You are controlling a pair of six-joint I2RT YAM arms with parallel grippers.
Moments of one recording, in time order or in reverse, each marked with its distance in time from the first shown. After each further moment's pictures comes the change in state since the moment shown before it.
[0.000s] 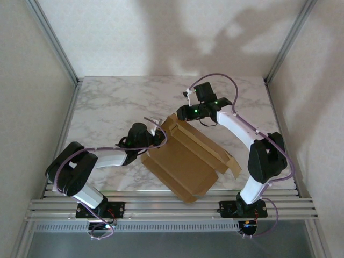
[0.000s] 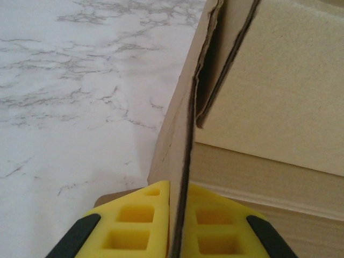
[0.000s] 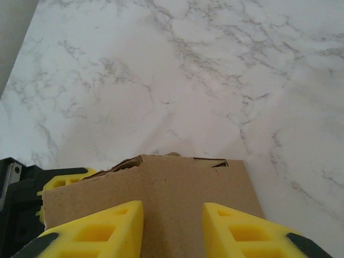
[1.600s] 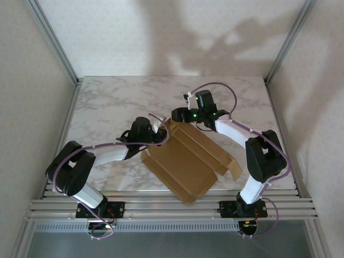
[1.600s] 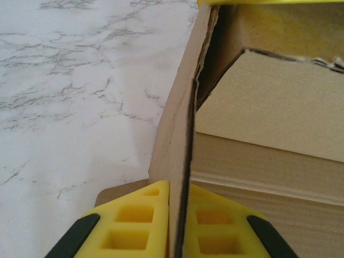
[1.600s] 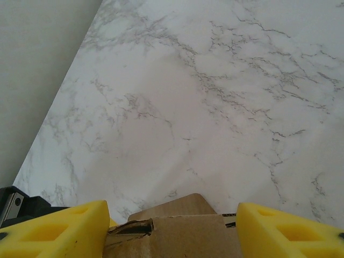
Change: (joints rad) left arm 0.006 0.000 0.118 -0.218 0.037 0.076; right arm -0.013 0.008 -0.236 0.462 -0.101 0.135
